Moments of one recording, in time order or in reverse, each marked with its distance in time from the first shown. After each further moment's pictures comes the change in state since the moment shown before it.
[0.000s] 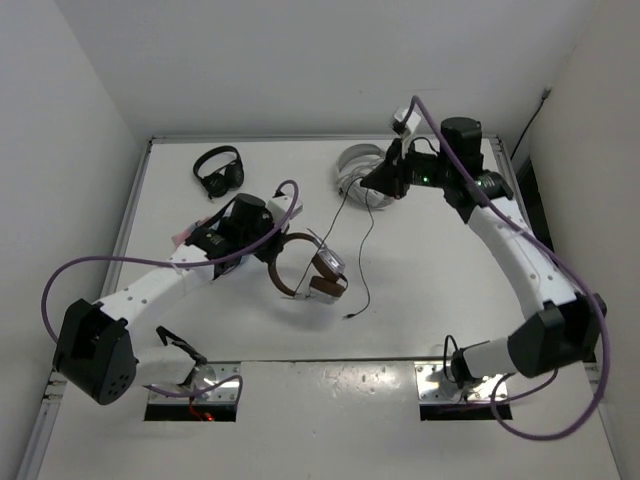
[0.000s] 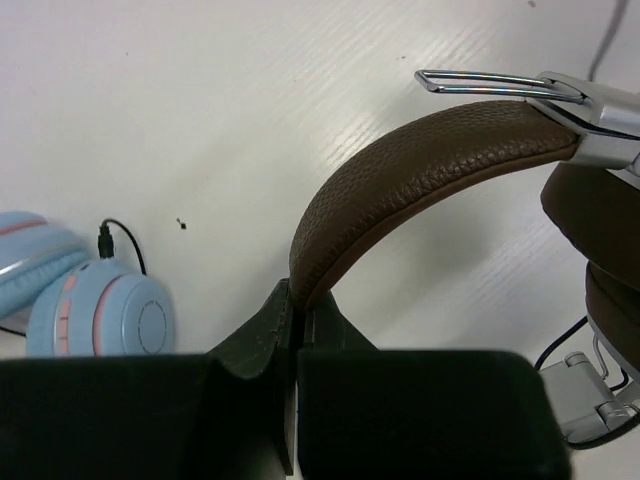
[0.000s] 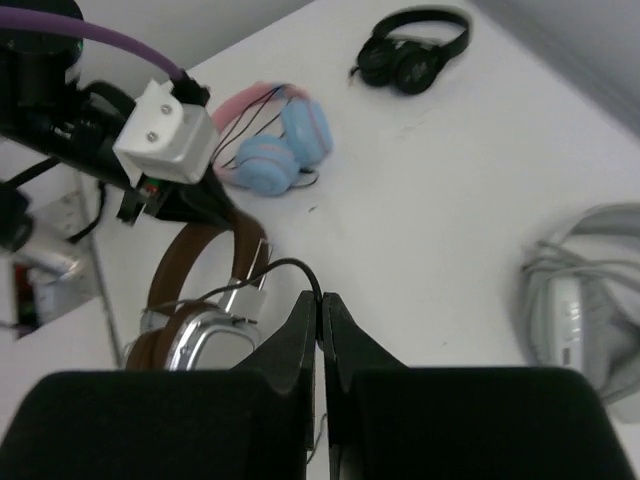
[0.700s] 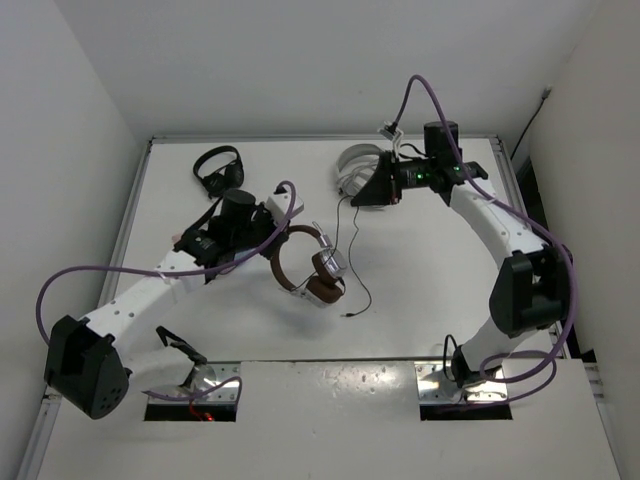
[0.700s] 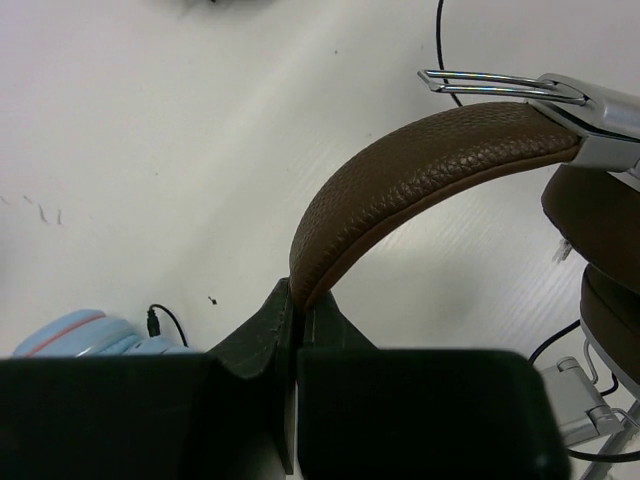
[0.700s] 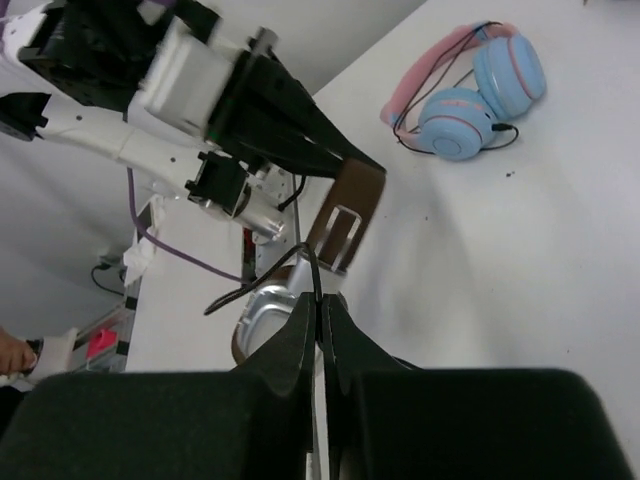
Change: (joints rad) left arm 0.008 -0.081 -0.002 0.073 0.134 0.164; right arm -0.067 0.270 0.046 -0.014 -0.512 0.217
